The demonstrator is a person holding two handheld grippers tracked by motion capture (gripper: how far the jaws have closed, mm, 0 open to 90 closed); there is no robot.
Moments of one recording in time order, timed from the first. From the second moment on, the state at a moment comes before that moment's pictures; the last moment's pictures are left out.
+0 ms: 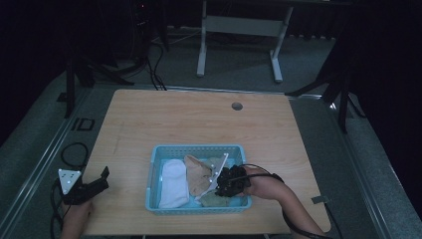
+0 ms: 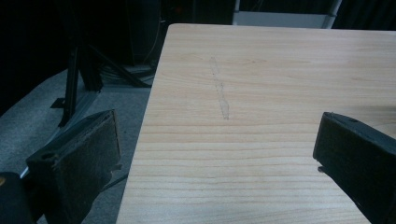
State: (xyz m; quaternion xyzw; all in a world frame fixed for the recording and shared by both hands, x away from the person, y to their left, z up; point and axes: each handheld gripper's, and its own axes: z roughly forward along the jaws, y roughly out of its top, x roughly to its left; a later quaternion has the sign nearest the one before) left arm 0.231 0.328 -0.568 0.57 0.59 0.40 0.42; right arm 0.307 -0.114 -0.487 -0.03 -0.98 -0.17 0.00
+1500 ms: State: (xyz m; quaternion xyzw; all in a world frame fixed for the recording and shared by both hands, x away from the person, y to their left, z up) left arm 0.231 0.328 -0.568 0.57 0.59 0.40 0.42; right arm 0.308 -0.185 -0.375 -0.08 -0.95 -0.27 -0.11
